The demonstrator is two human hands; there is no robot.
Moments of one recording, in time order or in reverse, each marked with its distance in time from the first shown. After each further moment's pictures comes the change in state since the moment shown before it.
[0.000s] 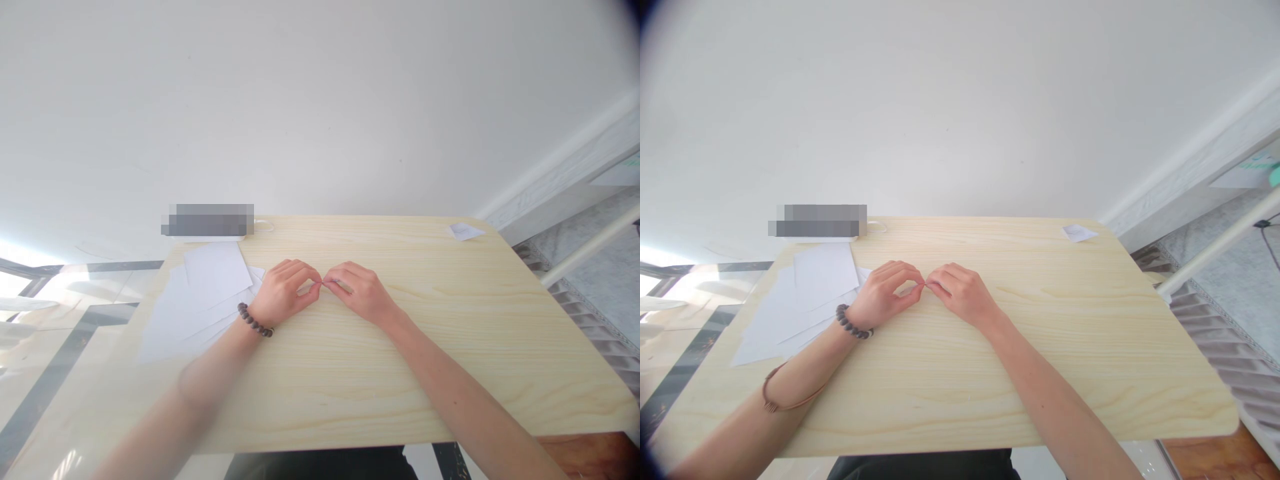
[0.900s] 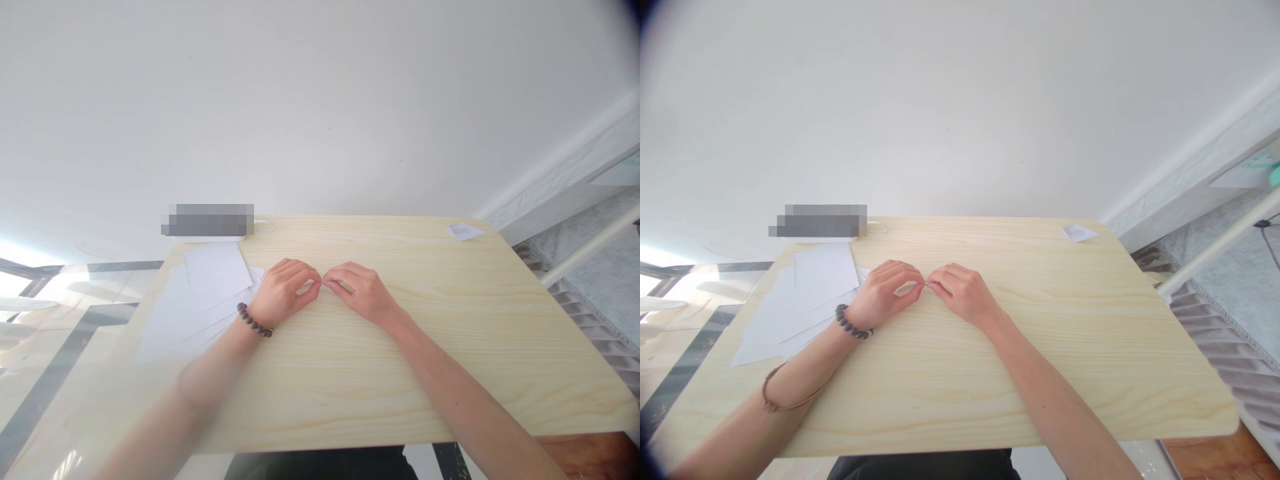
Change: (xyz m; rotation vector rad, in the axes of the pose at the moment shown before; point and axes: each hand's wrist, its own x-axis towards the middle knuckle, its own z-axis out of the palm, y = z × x) left_hand 0.000 -0.001 -0.001 0.015 0.003 0.030; right_hand 0.000 -0.001 -0.002 0.021 -0.016 0.022
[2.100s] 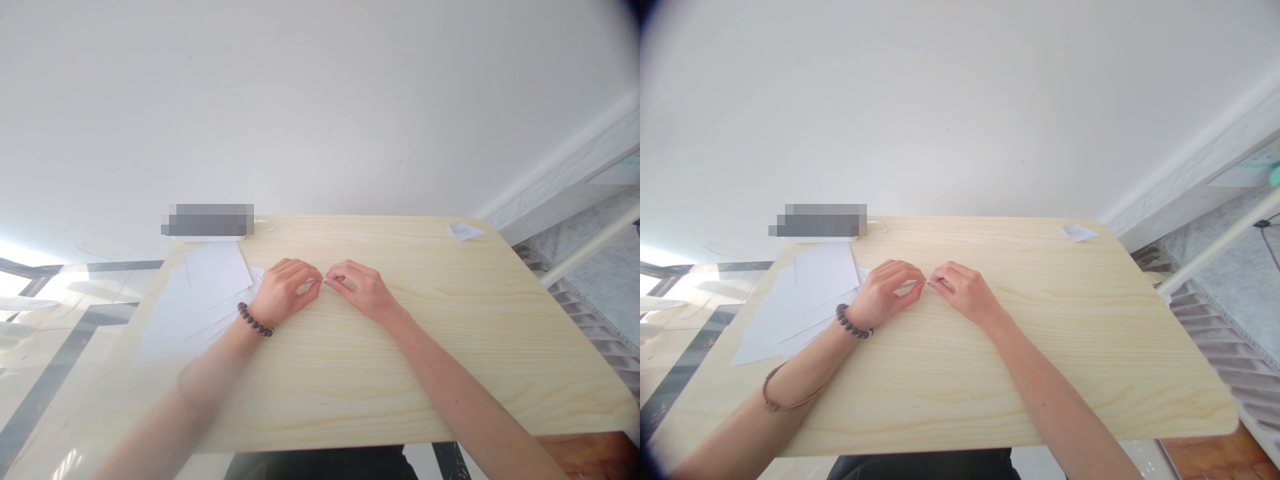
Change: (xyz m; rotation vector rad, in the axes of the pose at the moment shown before) left_hand 0.000 0.001 0.001 0.007 -0.003 -0.013; right_hand -0.001 0.002 0.000 0.086 0.017 0.064
